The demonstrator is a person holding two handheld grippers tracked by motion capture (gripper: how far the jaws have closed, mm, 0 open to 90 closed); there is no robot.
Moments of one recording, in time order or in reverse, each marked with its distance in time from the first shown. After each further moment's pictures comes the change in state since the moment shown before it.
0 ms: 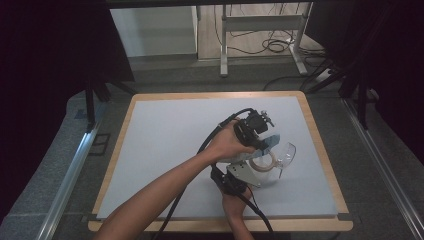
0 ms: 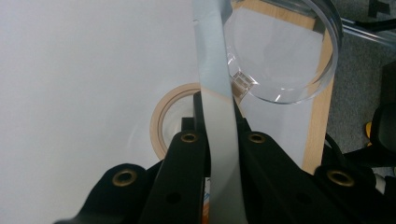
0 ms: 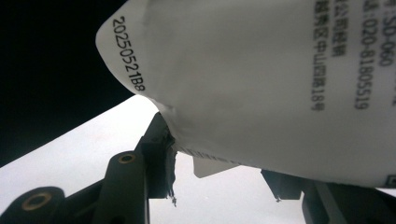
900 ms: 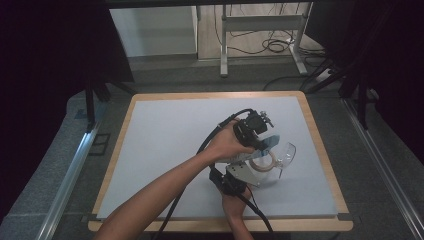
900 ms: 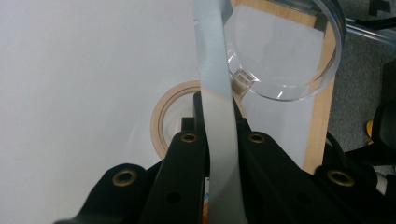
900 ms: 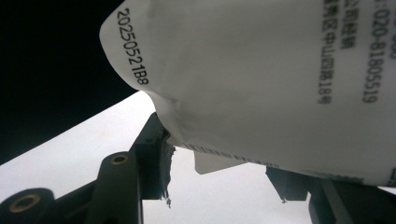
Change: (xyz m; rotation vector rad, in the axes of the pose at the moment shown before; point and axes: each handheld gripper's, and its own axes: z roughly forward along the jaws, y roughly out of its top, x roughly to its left) left arm 0.001 -0.002 0.001 0.000 0.000 0.006; right arm 0.001 -0.002 0.001 0.016 0.018 0.002
